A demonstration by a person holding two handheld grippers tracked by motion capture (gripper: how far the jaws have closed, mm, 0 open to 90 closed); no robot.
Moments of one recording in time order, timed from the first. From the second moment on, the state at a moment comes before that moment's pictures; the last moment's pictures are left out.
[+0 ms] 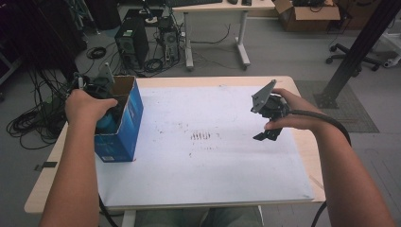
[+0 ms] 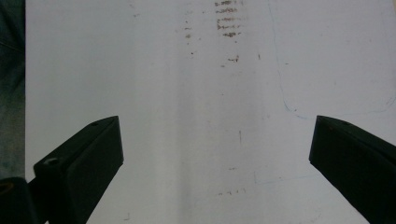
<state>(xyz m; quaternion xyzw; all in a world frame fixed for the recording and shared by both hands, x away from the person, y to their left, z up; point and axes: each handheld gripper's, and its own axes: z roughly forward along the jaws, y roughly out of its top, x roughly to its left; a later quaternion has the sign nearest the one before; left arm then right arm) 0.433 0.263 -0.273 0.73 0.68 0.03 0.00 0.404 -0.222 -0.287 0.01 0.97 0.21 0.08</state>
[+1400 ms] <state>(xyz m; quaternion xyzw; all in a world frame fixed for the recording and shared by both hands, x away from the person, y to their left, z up) 0.435 0.265 -0.286 0.73 0.68 0.04 0.01 0.403 -0.224 -0.289 0.01 0.97 0.22 0.07</state>
